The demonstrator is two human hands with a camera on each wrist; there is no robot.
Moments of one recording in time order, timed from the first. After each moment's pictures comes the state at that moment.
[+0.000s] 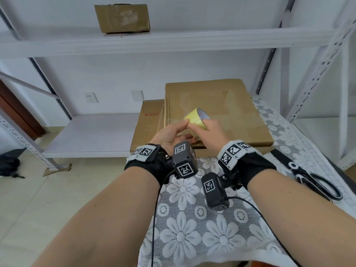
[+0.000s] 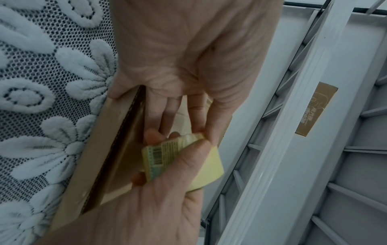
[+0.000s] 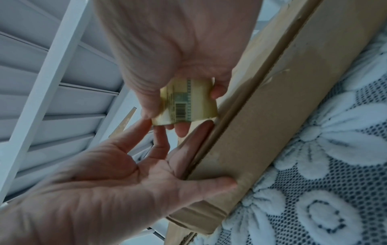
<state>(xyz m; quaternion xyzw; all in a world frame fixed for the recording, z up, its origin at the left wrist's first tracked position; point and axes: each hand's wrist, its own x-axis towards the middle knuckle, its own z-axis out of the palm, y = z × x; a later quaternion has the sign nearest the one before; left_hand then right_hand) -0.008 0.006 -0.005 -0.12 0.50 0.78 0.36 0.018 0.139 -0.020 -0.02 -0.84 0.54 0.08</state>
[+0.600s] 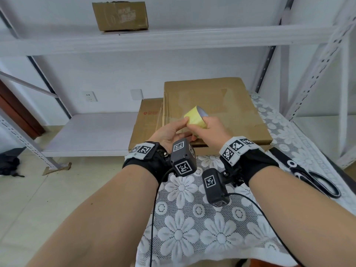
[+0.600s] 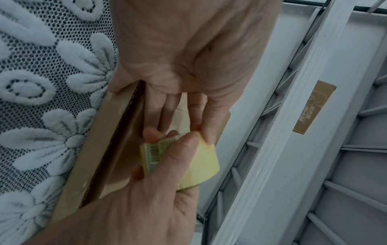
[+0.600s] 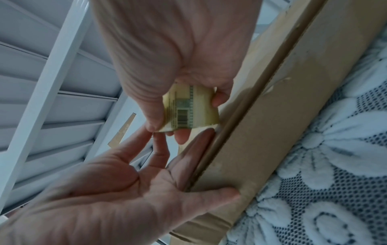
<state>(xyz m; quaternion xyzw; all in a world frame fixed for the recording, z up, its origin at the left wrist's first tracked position) -0.010 0.011 -0.006 -0.11 0.50 0.78 0.36 0.015 0.148 -0.018 -0.01 -0.84 0.53 0.07</state>
